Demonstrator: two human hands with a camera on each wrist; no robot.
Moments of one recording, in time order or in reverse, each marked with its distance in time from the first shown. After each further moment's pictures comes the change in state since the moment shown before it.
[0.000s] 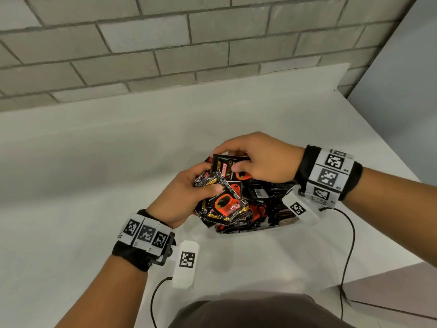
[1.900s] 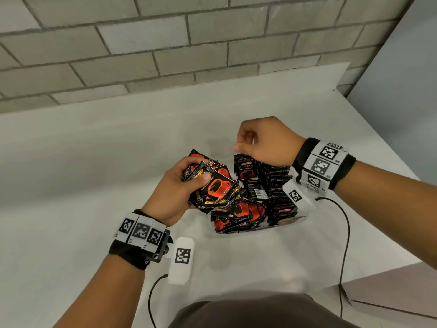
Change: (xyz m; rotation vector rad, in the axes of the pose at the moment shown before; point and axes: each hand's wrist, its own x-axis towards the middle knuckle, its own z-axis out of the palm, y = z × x) left_hand 0.002 0.003 -0.008 -0.117 0.140 0.010; right_hand 0.013 0.033 -0.009 -0.078 0.296 0.162
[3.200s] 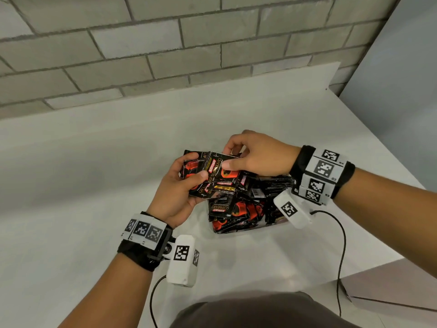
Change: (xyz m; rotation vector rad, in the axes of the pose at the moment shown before) left_hand 0.010 -0.010 0.007 -0.251 0.025 0.015; right_hand -0.018 -0.021 0.006 0.155 -0.220 0.113
